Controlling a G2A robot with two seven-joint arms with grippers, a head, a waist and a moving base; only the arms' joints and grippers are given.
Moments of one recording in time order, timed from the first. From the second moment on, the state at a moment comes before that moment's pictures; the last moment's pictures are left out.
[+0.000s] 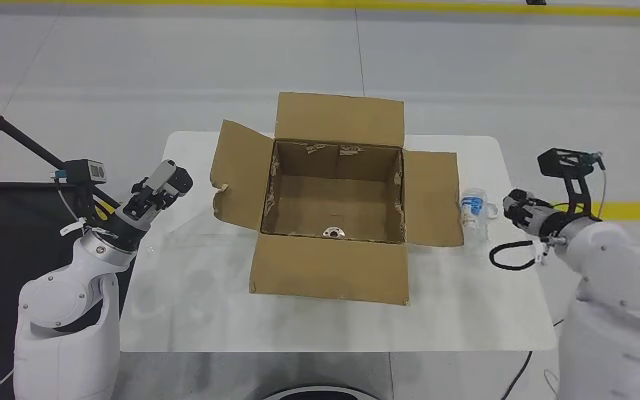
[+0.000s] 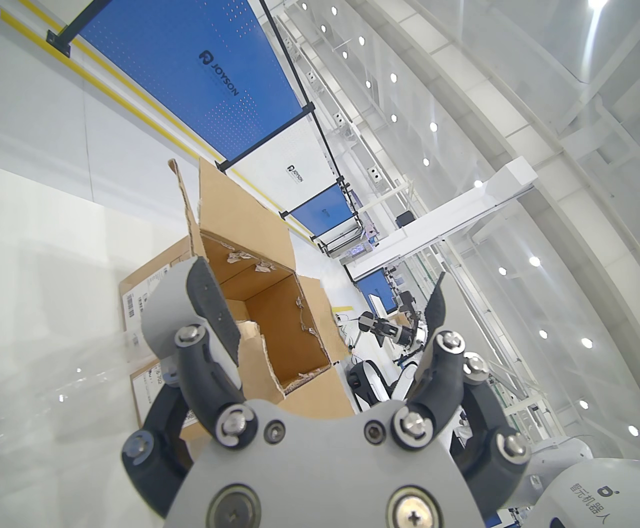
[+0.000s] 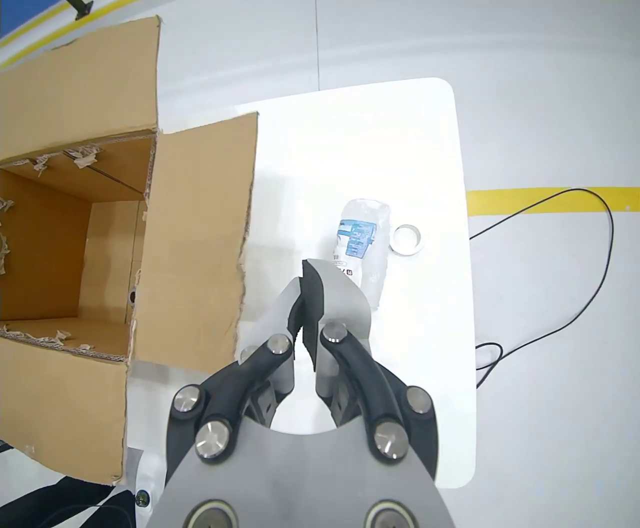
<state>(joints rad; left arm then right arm) 1.39 -1.28 -1.91 -1.85 -0.13 -0.29 -0.75 -1.10 -1.29 1.83 -2.02 -1.05 -0.02 1.40</state>
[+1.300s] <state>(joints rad) 1.39 -1.28 -1.91 -1.85 -0.13 -0.29 -0.75 -1.08 -1.21 1.78 -1.98 -0.82 -0.13 1.36</state>
